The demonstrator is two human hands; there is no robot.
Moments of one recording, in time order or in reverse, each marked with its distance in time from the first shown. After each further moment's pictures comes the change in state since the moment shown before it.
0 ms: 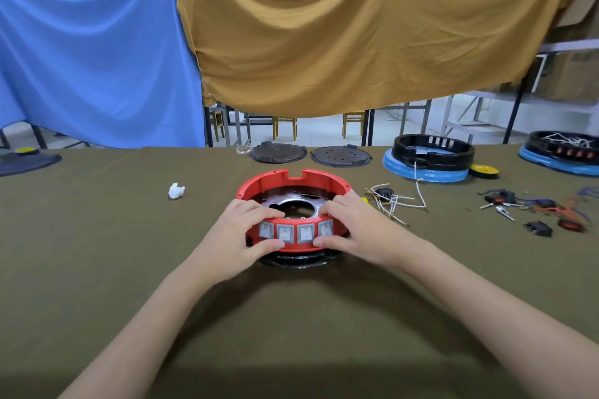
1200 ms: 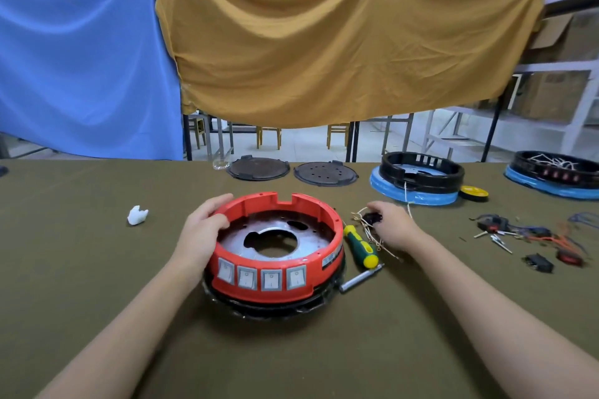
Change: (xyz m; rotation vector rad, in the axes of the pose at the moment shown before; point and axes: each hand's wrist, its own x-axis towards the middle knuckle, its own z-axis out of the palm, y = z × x) left_hand 0.071 -0.034 0.024 -0.773 0.280 -0.699; right_hand 0.028 0.148 0.014 0.140 0.024 0.793
